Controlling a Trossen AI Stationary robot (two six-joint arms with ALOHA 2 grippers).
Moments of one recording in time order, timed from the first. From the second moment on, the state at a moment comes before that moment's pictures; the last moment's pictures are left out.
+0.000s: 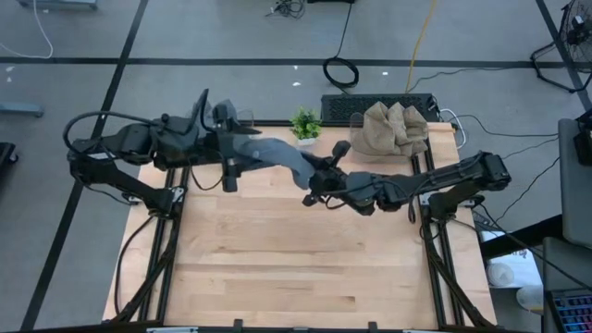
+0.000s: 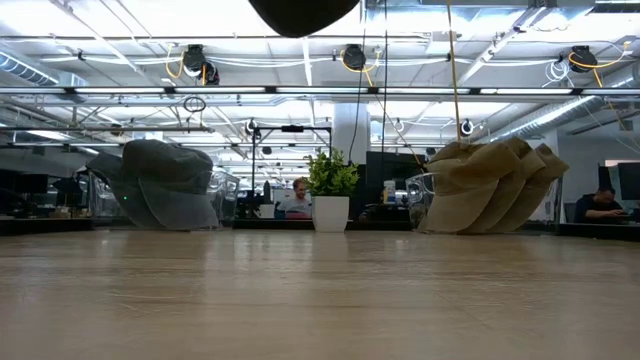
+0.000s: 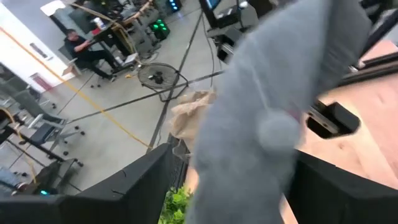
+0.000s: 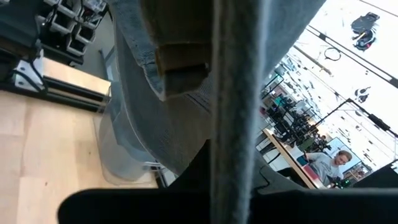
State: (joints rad) left arm -0.11 1.27 1.70 -0.75 -0.39 0.33; right arm 0.20 1.52 1.27 0.19 0.89 -0.64
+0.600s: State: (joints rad) left arm -0.11 1.27 1.70 -0.76 -0.37 0.28; right arm 0.18 1.52 1.27 0.13 0.81 -0.64
